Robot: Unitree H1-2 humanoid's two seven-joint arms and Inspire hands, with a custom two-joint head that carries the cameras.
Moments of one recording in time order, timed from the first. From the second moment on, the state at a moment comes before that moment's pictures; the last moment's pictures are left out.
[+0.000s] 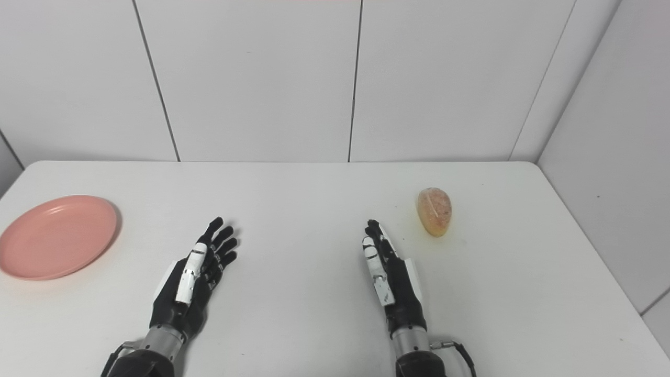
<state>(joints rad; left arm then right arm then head) -0.21 0.02 -0.04 -0.02 -0.17 0.22 -0.13 -0.15 0.05 0.05 -0.01 -0.10 0.06 -0.07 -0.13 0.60</state>
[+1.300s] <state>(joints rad) -0.21 -0.04 -0.09 0.04 -0.12 0.14 -0.10 -0.13 -0.02 0.03 0.00 -0.03 0.01 0.00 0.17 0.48</state>
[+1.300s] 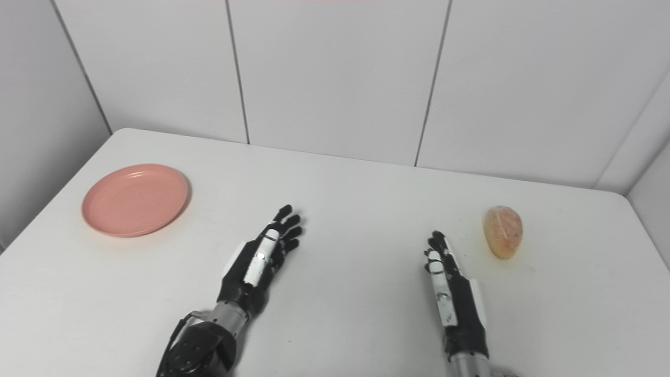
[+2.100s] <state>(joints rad) -0.26 -0.12 -0.13 0.19 -0.02 0.00 -0.06 -0.13 -0.06 -0.02 0.05 0.08 -0.06 0.06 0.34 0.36</state>
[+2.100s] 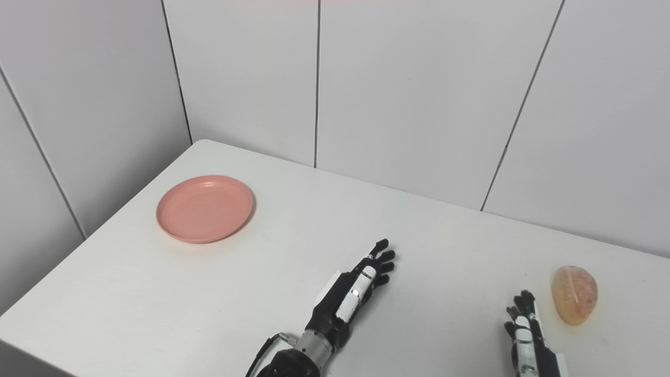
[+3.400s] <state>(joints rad) -0.36 -0.02 -0.02 -0.13 -0.05 0.26 -0.05 -0.12 -0.04 -0.02 0.03 0.07 -0.05 0.05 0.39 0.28</state>
